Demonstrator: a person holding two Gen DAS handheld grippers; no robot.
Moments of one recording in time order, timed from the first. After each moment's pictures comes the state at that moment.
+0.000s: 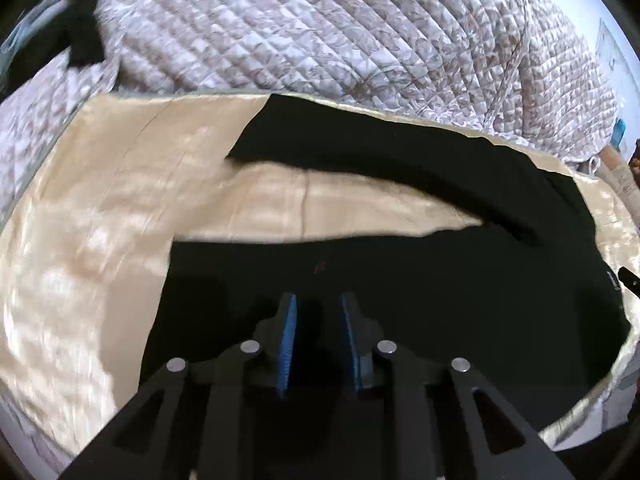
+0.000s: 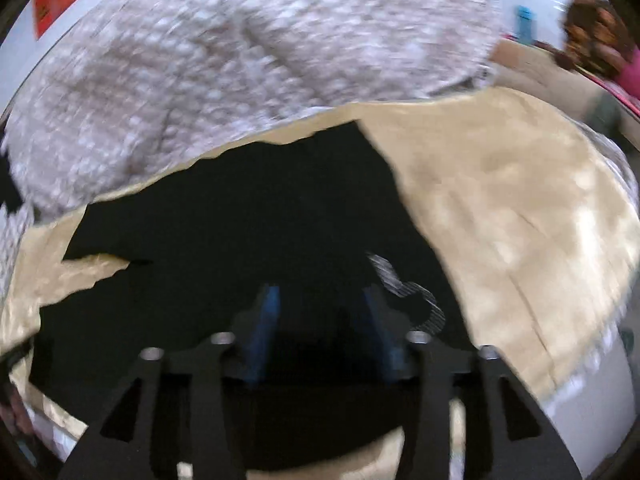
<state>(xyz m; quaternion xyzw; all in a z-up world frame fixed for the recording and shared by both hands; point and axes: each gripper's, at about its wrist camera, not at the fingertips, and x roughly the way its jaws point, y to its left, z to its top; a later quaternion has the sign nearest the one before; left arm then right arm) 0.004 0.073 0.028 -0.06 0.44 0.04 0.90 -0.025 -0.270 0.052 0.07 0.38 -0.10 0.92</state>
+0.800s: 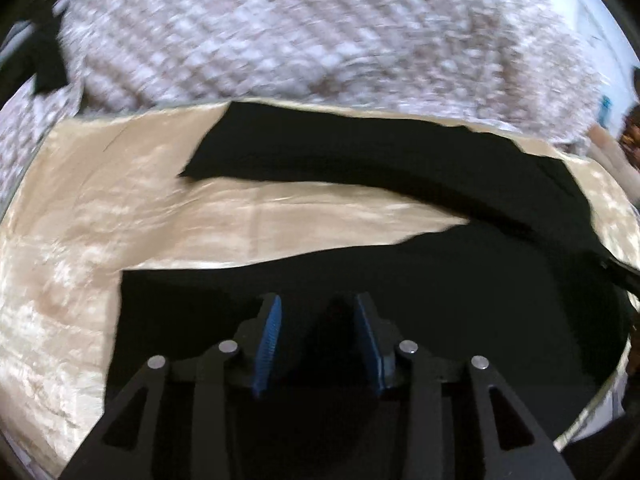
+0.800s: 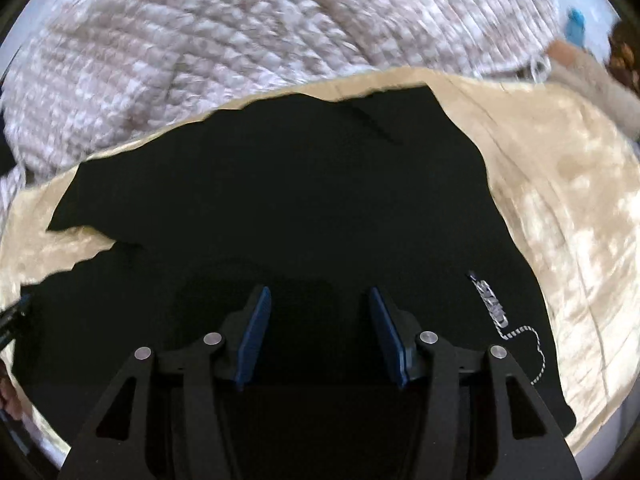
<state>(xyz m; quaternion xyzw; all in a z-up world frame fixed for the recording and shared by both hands) 0.012 0.046 0.018 -0.03 0.43 -0.01 0.90 0.012 -0.239 0.007 0.04 0.40 -0.06 0.91</state>
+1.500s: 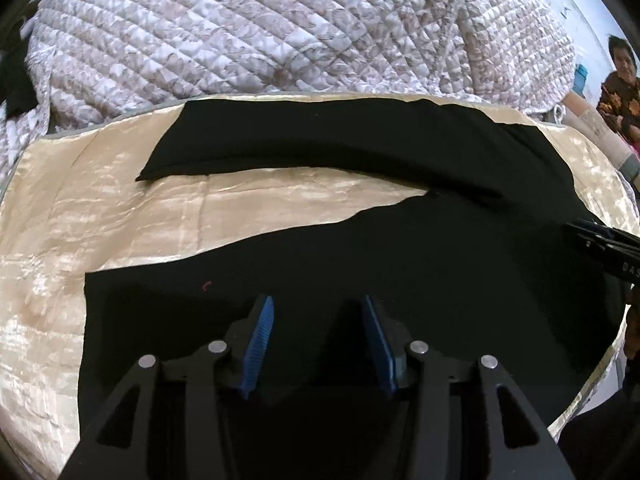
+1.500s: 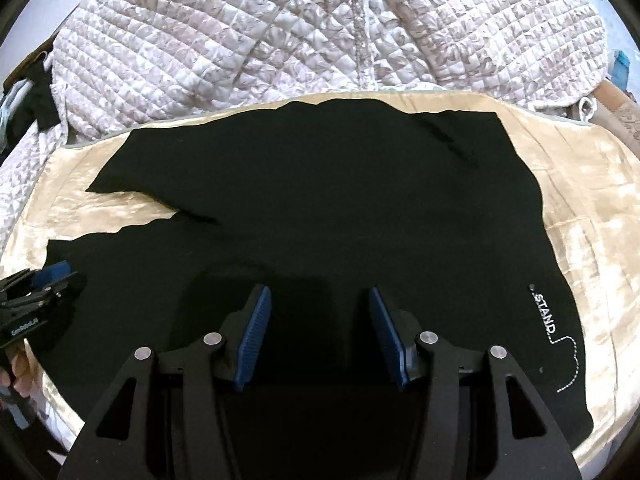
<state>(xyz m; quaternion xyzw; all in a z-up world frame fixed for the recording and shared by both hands) 0.011 0.020 0.011 0.00 0.44 -0.05 0.90 0.007 -0.208 -0.003 0.01 0.40 0.01 0.92</state>
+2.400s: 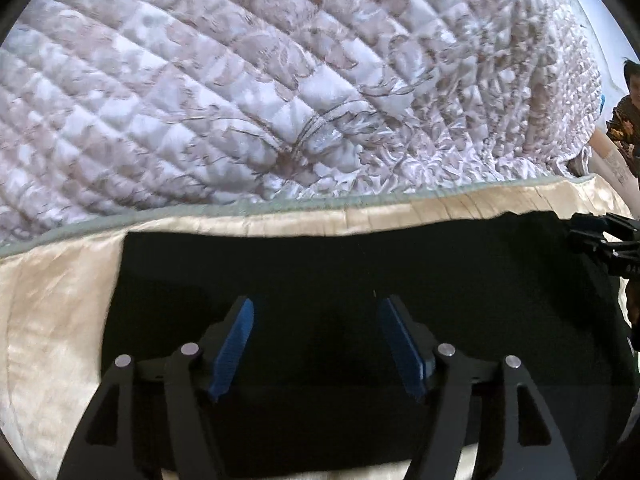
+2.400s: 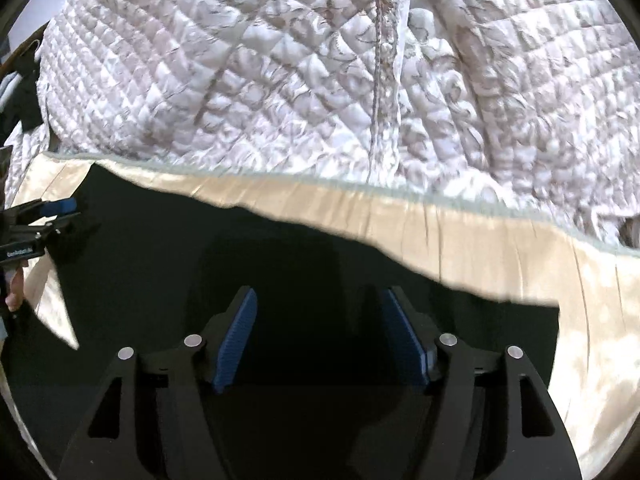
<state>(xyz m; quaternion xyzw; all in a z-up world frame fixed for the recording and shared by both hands) 0.232 0.050 0.015 0.00 0.43 -0.08 0.90 0.213 -0.258 0.028 -0.06 0.41 0.07 0.91</state>
